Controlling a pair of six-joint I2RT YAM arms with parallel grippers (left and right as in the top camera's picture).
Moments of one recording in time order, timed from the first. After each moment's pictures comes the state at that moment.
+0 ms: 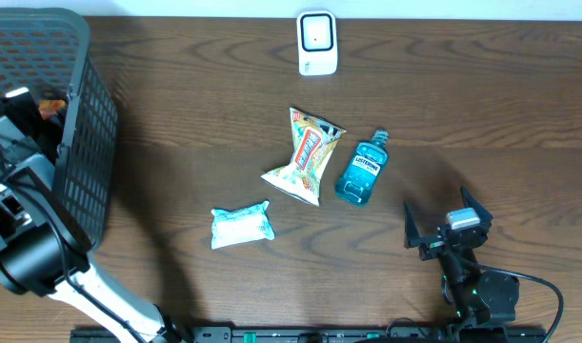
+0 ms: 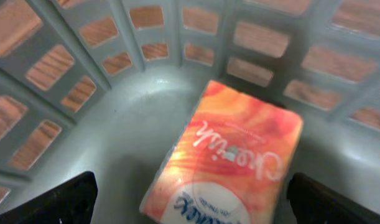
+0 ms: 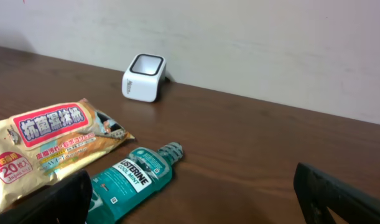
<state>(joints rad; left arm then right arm) 0.63 2.08 1.18 0.26 0.11 0.12 0.04 0.01 0.01 -0.06 -0.19 -0.13</state>
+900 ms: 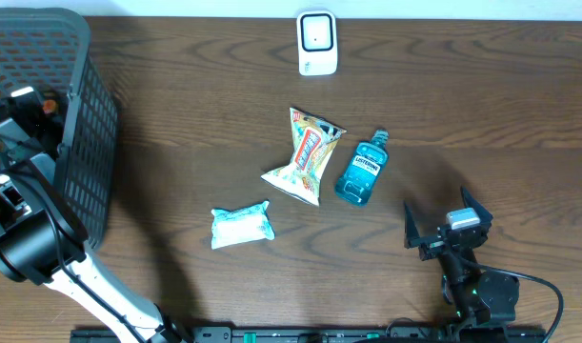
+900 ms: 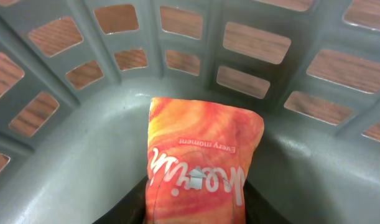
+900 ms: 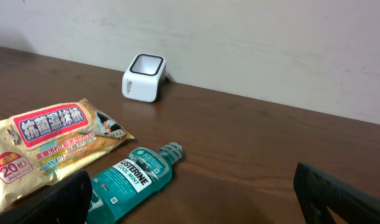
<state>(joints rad) 0.63 2.15 1.22 0.32 0.16 0.12 0.04 0.01 0.01 -0.06 -0.19 -0.13</state>
